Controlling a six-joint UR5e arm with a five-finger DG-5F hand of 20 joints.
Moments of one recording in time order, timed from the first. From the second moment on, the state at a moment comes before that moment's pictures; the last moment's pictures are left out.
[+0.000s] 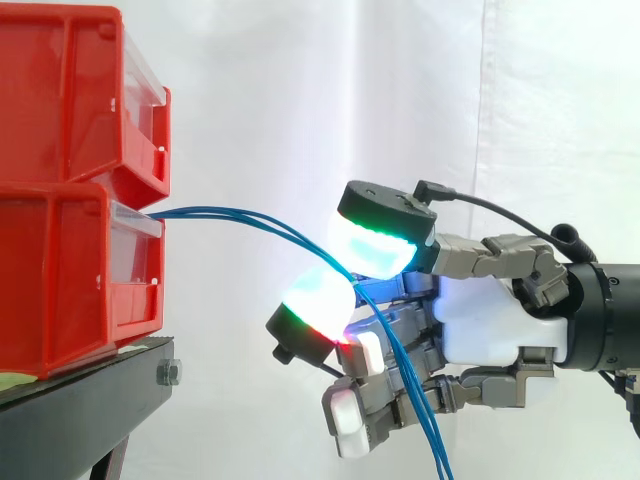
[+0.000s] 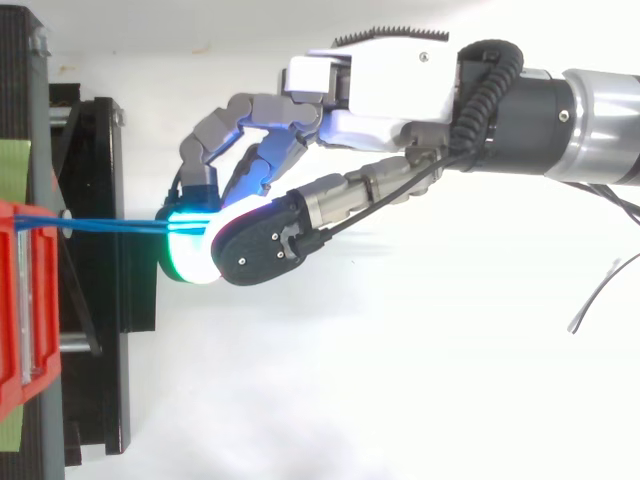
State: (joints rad) arm 0.03 -2.32 -1.24 -2.68 -1.52 -0.10
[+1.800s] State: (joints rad) arm 0.04 -2.32 -1.15 -2.81 -1.50 -0.15
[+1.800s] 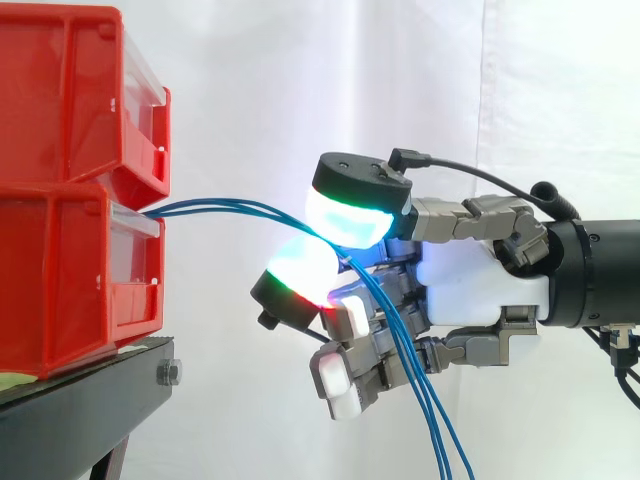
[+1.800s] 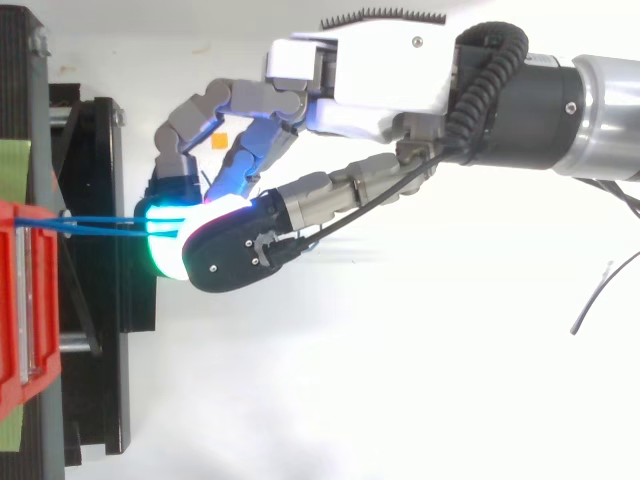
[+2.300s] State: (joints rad) arm 0.04 -2.32 -1.15 -2.82 -1.50 -0.14
